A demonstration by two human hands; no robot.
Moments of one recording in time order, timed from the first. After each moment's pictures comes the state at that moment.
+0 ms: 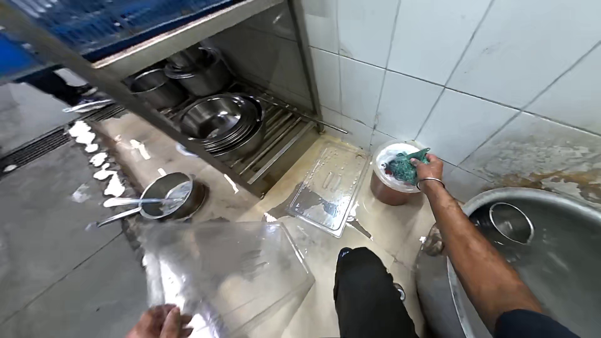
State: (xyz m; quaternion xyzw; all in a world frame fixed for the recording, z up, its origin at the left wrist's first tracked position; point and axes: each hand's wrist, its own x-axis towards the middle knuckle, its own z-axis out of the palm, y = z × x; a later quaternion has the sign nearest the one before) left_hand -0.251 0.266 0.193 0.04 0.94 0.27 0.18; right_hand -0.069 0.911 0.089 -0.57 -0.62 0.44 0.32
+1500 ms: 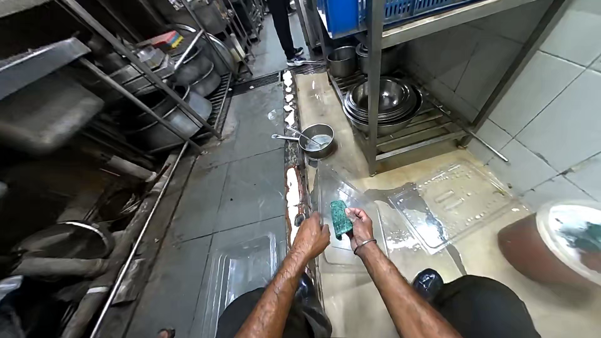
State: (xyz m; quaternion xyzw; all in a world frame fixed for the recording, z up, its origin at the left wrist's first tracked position) left_hand -0.245 0.249 0.197 -0.03 0.92 0.28 0.27; right_hand -0.245 0.382 0.087 -0.31 -0.42 0.85 -0.02
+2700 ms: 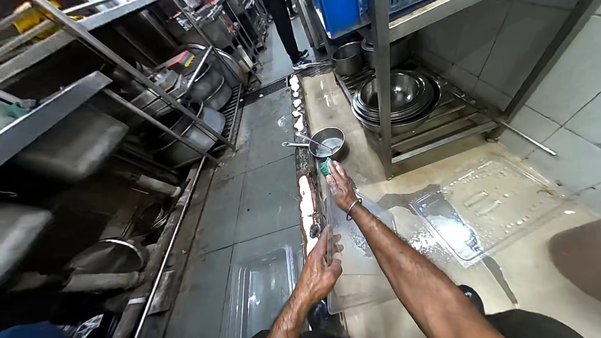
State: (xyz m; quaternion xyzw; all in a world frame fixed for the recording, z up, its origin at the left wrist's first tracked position) left_hand -0.235 0.224 0.181 0.03 0.85 0.49 0.20; right_hand -0.405 0.357 0.117 0.09 -0.75 0.64 0.10
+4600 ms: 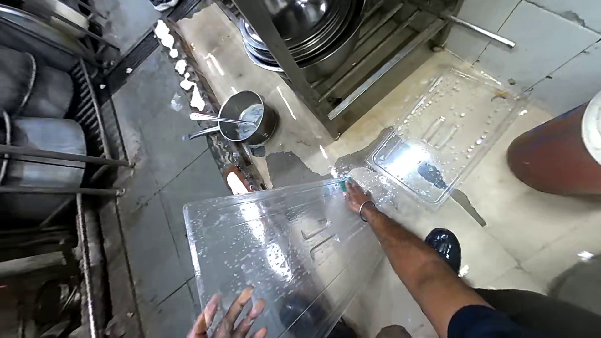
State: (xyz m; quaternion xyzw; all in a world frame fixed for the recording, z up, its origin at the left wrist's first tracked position) left_hand -0.239 0.191 0.165 0.02 0.75 0.63 0.19; right_hand -0.352 0.483 -0.190 -0.19 -0.84 0.44 -0.26
